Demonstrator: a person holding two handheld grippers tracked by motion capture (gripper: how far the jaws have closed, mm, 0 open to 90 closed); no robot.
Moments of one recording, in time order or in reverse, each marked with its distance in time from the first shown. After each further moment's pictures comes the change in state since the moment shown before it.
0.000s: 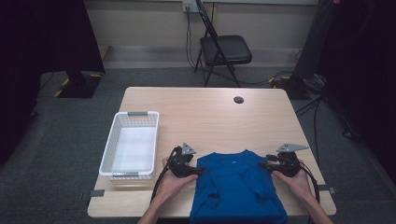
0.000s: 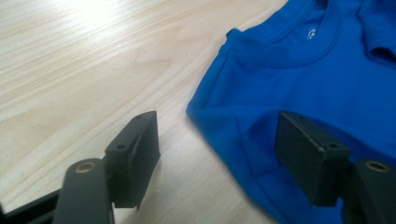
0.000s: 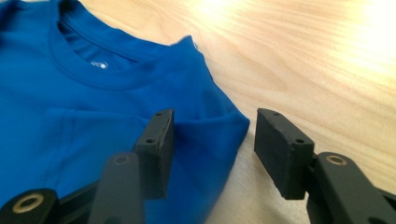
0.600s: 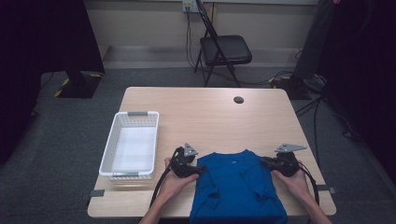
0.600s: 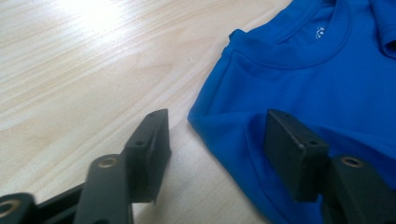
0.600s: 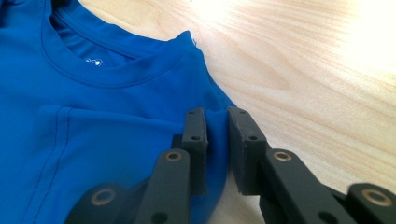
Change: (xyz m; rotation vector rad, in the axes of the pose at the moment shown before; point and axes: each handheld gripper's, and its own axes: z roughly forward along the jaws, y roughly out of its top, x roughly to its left) left arm -0.003 0.000 0.008 -0.023 0.027 0.029; right arm 0.000 -0.001 0.005 0.005 -0.004 -0.004
